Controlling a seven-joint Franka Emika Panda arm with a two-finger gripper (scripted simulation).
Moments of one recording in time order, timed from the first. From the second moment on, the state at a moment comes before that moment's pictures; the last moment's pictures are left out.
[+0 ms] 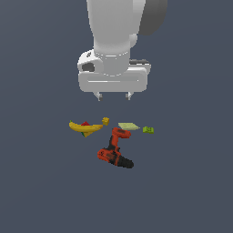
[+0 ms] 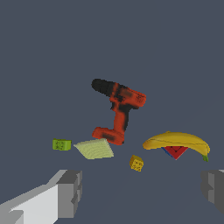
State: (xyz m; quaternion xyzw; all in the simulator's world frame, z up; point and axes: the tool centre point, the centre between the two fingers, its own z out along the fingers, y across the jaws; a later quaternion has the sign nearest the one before) arm -0.003 -0.009 0.326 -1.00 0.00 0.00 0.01
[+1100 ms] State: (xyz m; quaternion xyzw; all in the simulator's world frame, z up) arm -0.002 -0.010 0.309 -1.00 -0.03 0.00 -0.02
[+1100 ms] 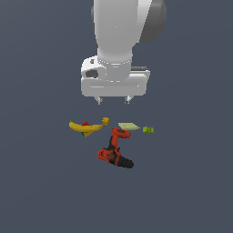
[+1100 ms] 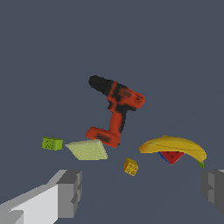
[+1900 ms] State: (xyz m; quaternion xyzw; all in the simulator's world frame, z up) arm -0.004 0.064 0.184 -0.94 -0.33 0.02 -0.05
